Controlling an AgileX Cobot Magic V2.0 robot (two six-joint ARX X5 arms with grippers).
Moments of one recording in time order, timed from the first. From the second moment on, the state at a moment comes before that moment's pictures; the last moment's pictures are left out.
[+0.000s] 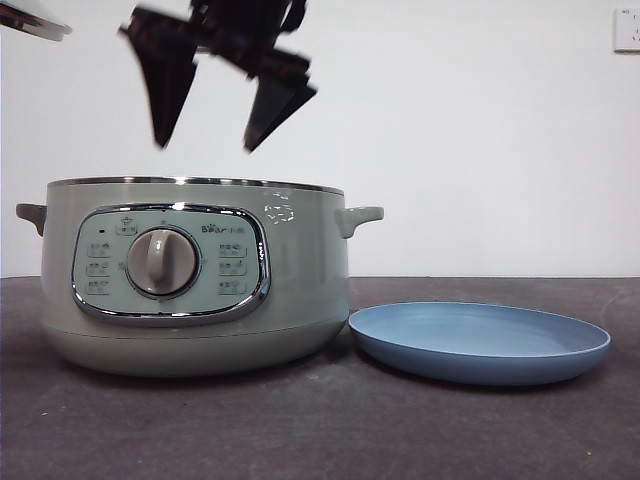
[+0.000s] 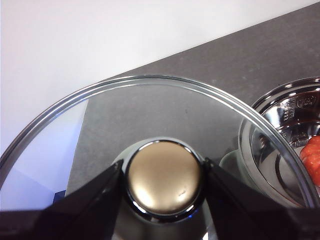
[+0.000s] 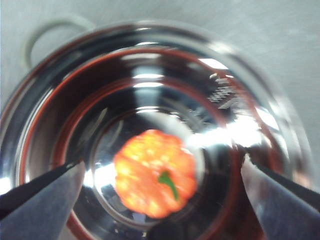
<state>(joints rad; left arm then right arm) -0.45 0.80 1.20 -0.85 -0.54 0.11 0.85 2.12 2.13 -0.98 0.08 -0.18</state>
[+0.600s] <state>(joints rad) -0.45 0.80 1.20 -0.85 -0.54 0.11 0.81 2.31 2.13 -0.95 0.00 -0.20</state>
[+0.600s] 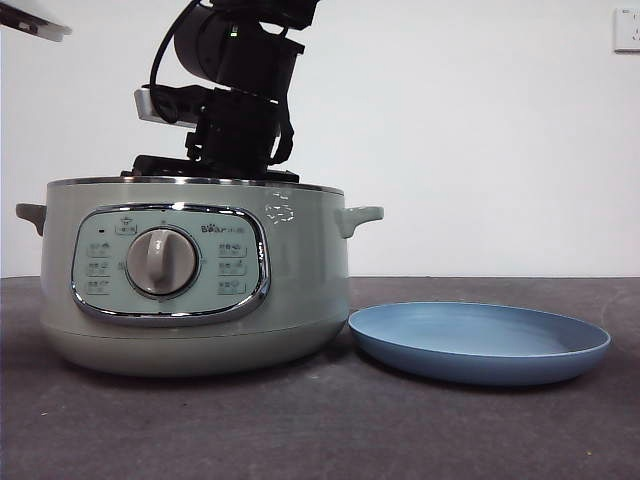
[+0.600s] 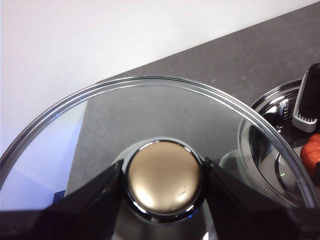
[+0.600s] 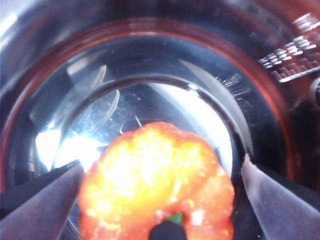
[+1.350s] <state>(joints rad) -0.45 0.80 1.20 -0.84 -0.53 0.11 0.75 2.00 2.13 -1.32 0.00 -0.13</state>
